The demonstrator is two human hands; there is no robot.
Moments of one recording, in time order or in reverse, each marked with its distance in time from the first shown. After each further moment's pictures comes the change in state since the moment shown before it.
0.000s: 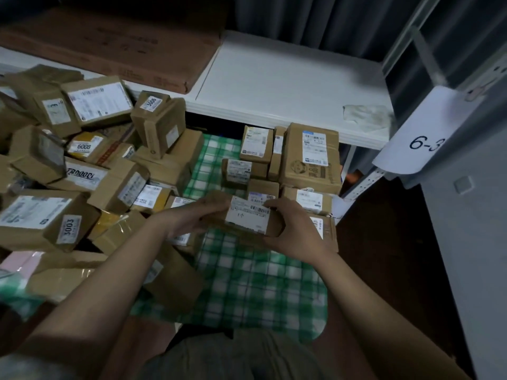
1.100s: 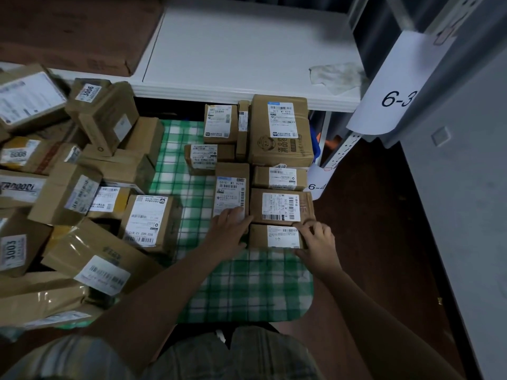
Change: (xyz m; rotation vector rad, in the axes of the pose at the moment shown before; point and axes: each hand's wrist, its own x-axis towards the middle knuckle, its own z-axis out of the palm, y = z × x) left_hand 0.101 -0.061 0.112 1.478 0.169 0.259; right_hand -0.106 0.141 0.049 -0.323 0.099 0.407
